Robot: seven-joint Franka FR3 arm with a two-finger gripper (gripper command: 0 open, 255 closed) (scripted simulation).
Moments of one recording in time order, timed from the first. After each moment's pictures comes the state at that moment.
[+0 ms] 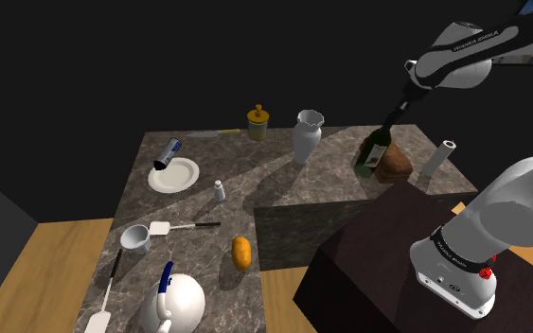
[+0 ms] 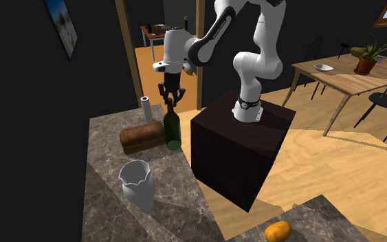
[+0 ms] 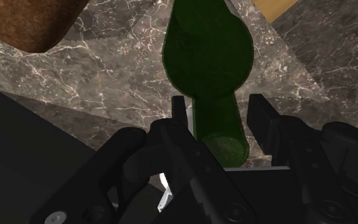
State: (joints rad) arm -0.01 -0.25 -0.62 -2.56 -0.09 2.51 -0.80
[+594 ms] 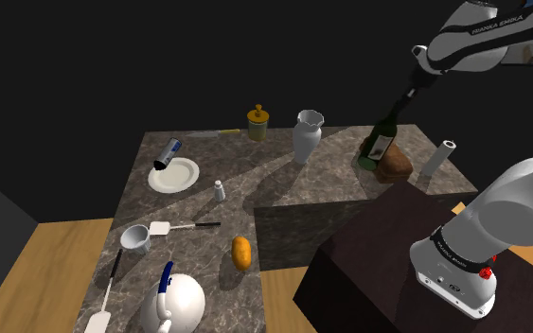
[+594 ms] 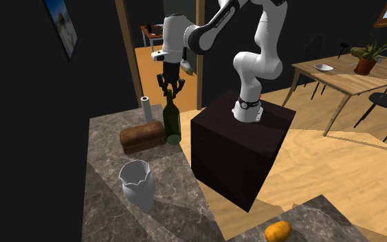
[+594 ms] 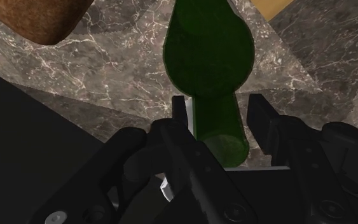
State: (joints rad) arm -0.03 -0.34 -0.58 -2.50 -0.14 2.37 -0.76
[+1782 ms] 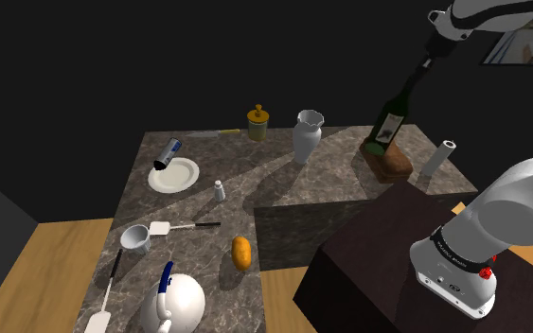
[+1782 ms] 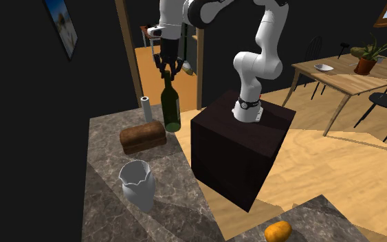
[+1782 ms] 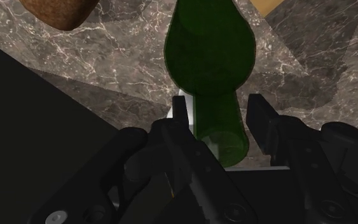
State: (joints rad) arm -0.05 -0.44 -0.52 -2.33 -0.15 2.10 -0.72
